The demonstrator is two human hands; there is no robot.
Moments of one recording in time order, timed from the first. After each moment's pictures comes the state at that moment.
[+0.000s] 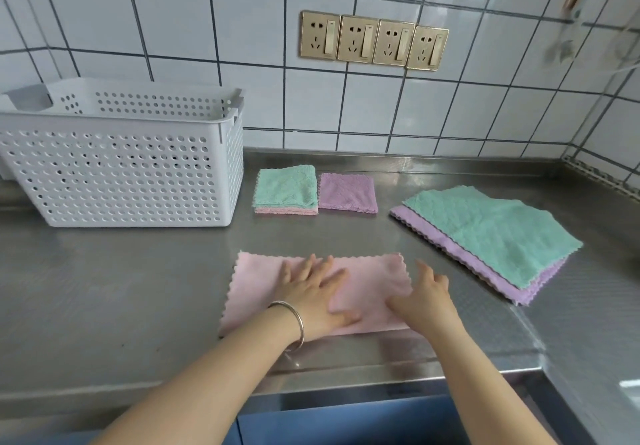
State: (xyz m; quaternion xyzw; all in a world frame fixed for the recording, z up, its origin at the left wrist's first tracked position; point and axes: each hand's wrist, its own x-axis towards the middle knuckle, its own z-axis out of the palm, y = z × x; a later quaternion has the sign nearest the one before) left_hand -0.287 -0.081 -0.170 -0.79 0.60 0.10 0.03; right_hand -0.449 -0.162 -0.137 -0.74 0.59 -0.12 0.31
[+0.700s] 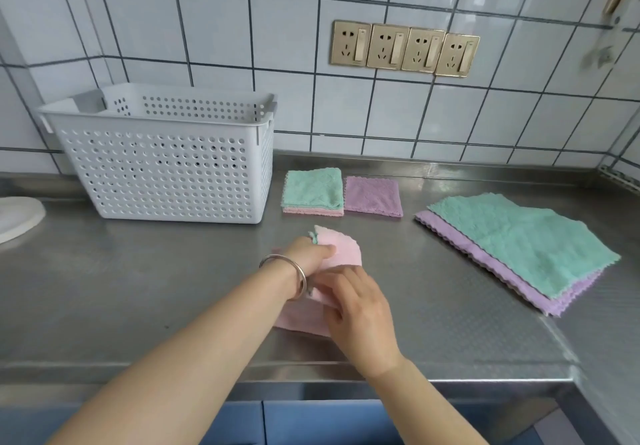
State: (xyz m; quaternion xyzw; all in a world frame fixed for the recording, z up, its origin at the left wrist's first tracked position) left_hand -0.256 -0.070 -0.114 -0.74 0.24 0.38 -0.51; right_hand -0.382 -0.083 -0.152 -0.88 0.14 -0.44 0.08
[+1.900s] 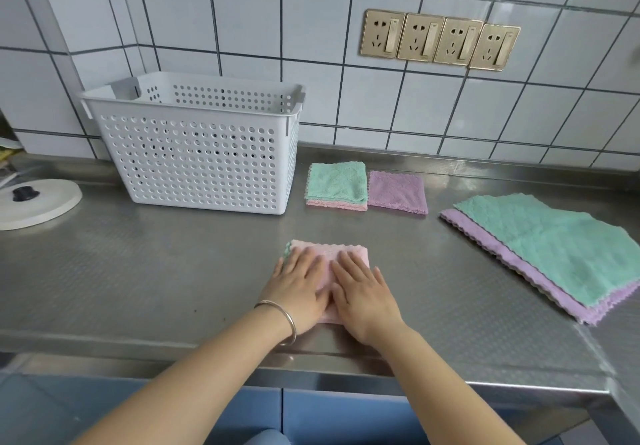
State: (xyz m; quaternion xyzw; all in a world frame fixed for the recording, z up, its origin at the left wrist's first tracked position) left_hand -0.242 -0.011 -0.169 -0.86 0.51 0.06 -0.07; right_hand -0.351 -0.097 -0.168 -0.95 0.26 -0.06 0.14
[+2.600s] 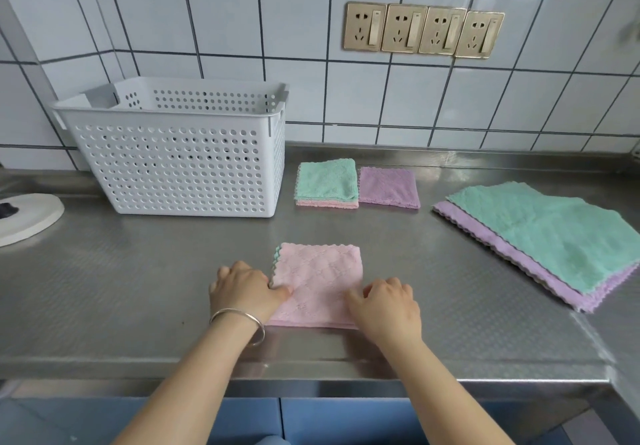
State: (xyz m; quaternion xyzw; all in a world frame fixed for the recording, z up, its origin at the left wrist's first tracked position) left_hand -0.220 0.016 -0.151 -0.95 0.30 0.07 -0.08; right_hand -0.369 -0.093 -0.157 -0.84 0.51 -0.06 0.18
